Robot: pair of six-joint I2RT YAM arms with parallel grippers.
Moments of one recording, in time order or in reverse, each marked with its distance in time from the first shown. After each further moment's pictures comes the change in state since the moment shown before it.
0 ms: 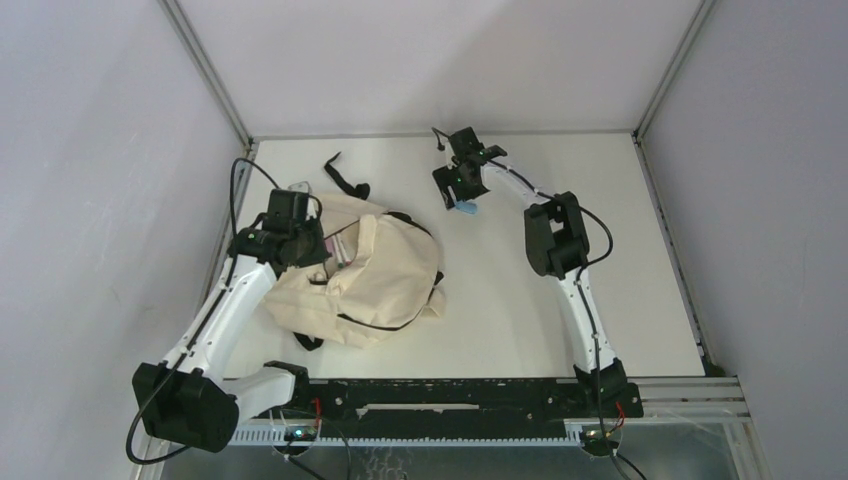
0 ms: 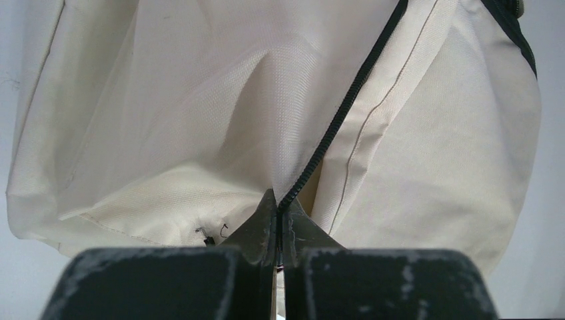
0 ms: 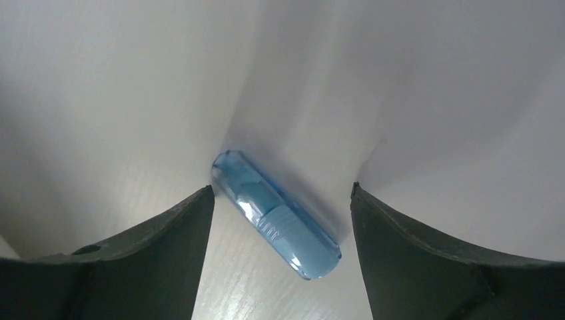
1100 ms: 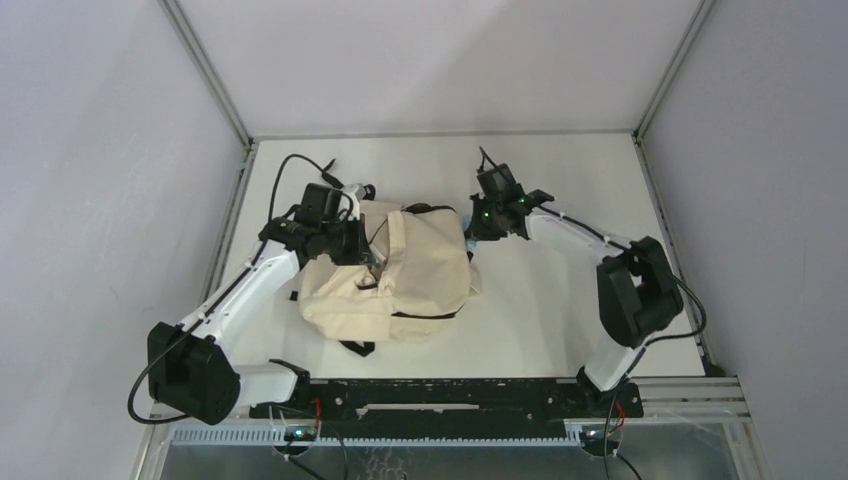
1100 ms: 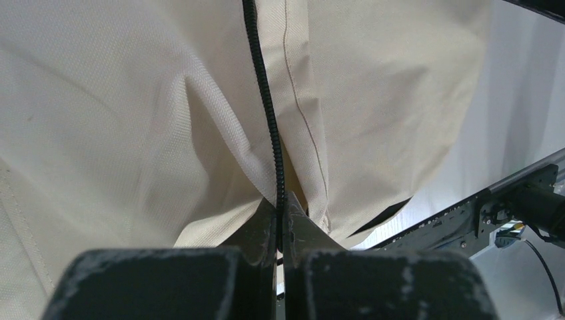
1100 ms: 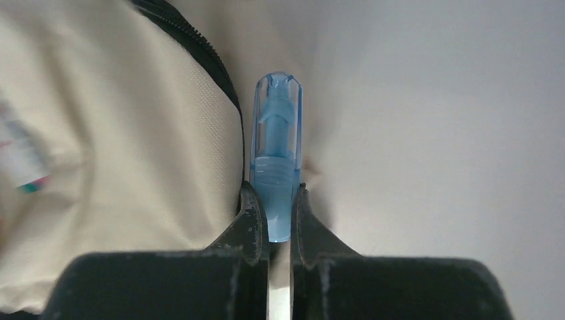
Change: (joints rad) left arm -0.156 0.138 0.023 0.100 0.343 0.056; right arm 0.050 -0.726 -0.905 0.231 -0.049 0.478
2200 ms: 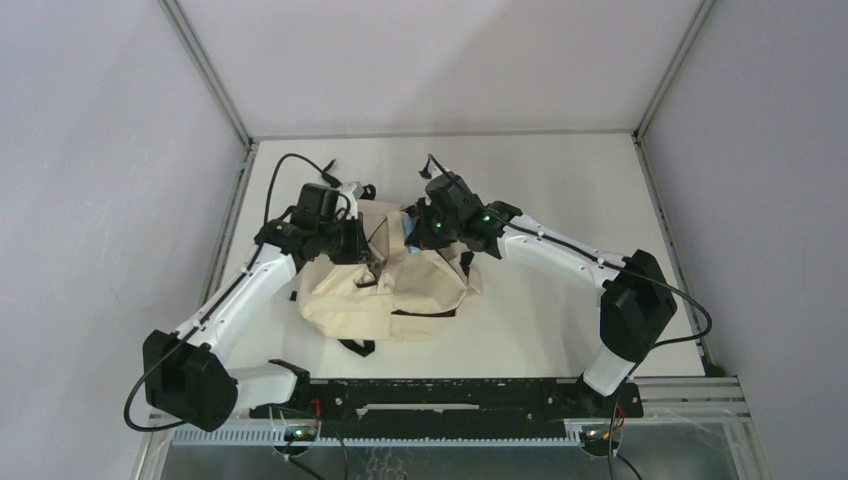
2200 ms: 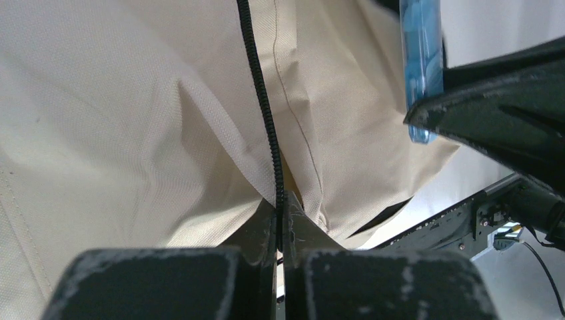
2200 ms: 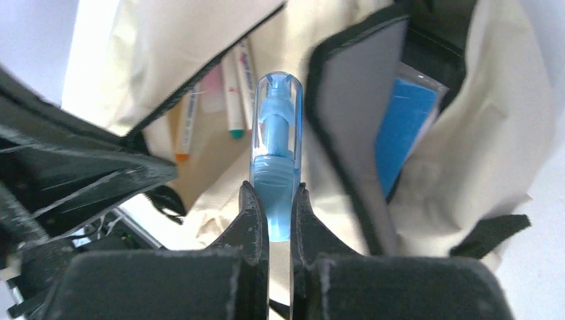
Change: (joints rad) left arm 0.000 -0.033 -0.003 0.009 -0.002 0.004; right arm 0.319 -0.071 0.118 0.073 0.045 0.109
